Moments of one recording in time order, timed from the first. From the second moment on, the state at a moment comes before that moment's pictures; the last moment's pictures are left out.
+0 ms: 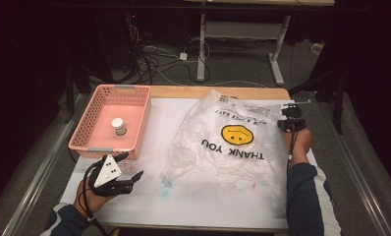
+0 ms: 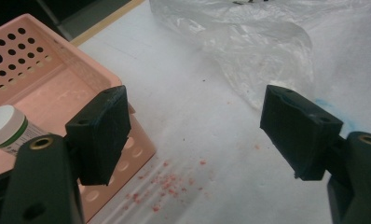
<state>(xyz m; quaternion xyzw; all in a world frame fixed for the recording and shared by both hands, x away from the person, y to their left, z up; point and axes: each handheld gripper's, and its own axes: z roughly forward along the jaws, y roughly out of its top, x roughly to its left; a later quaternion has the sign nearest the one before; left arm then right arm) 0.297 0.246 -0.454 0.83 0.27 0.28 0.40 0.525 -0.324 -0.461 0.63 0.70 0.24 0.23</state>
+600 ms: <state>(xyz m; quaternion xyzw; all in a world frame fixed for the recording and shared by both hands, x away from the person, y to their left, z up) 0.292 0.241 -0.457 0.84 0.26 0.29 0.38 0.424 -0.314 -0.457 0.53 0.76 0.30 0.22</state>
